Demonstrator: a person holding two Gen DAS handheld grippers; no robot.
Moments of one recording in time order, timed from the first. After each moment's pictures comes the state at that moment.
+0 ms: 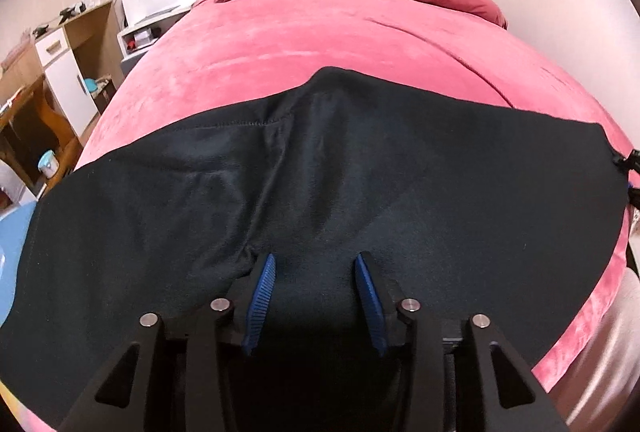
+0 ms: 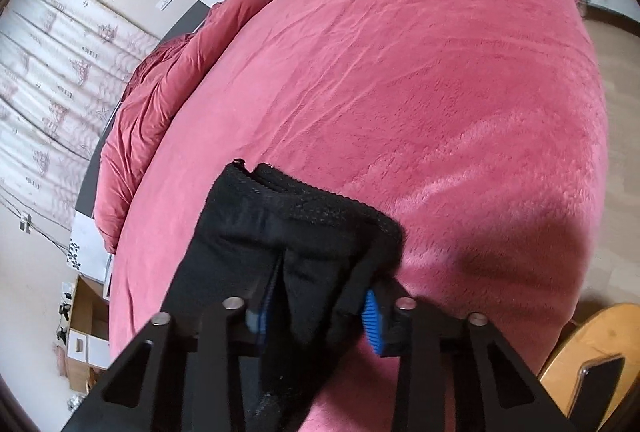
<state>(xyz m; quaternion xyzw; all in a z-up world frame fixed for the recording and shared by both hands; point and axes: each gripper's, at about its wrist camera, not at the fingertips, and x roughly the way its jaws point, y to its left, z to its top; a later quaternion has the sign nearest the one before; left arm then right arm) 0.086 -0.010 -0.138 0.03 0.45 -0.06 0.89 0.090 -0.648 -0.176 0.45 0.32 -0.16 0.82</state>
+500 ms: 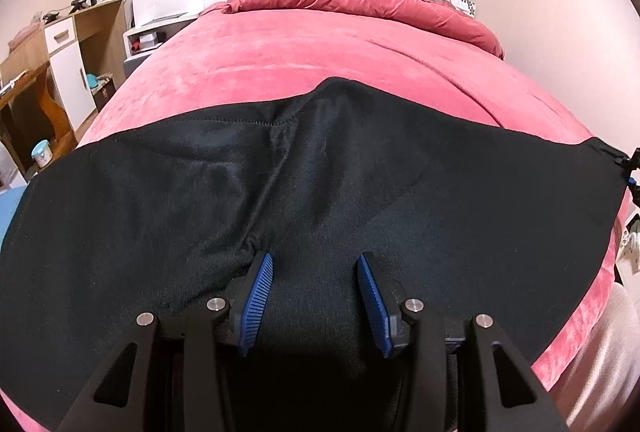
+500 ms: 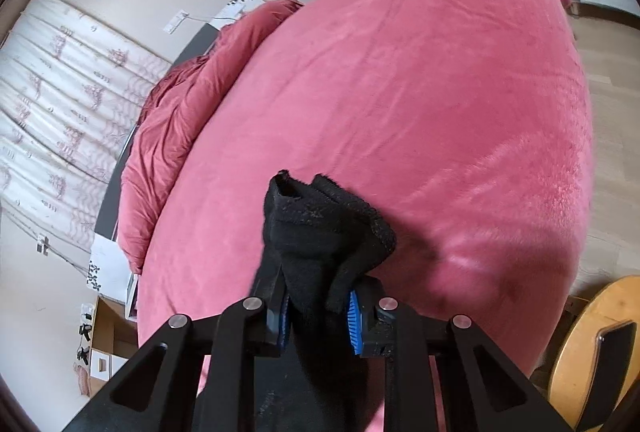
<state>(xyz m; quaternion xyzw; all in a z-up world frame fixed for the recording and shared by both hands) 0.065 0.002 -0.143 -0.02 0.41 -0.07 0.91 0.076 -0.615 -0.107 0.46 0.28 -0.16 0.83</state>
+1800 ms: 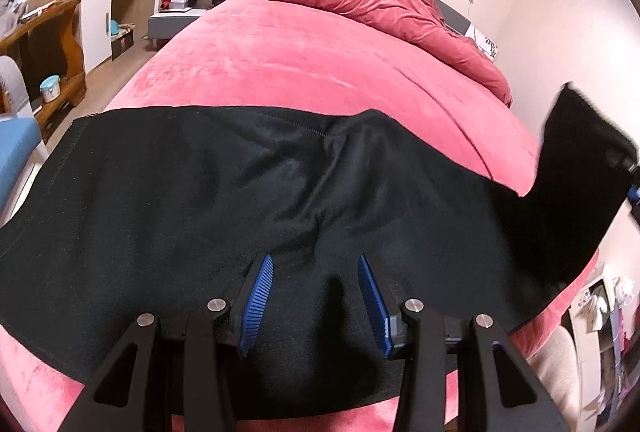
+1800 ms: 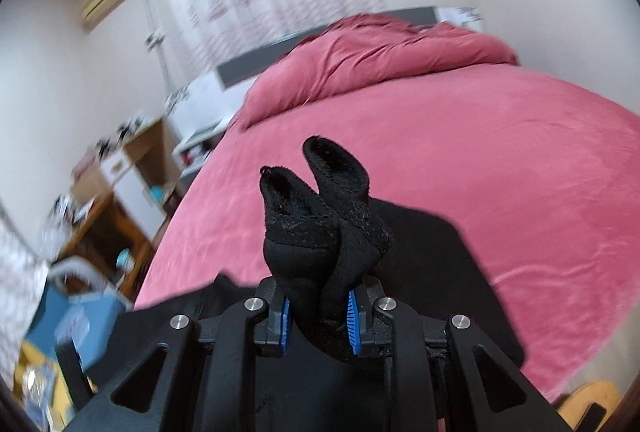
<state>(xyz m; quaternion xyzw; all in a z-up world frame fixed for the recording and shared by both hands) 0.037 0.059 -0.113 -0.15 0.42 -0.06 0.89 0.051 -0.254 0.001 0.14 0.30 0.07 0.94</state>
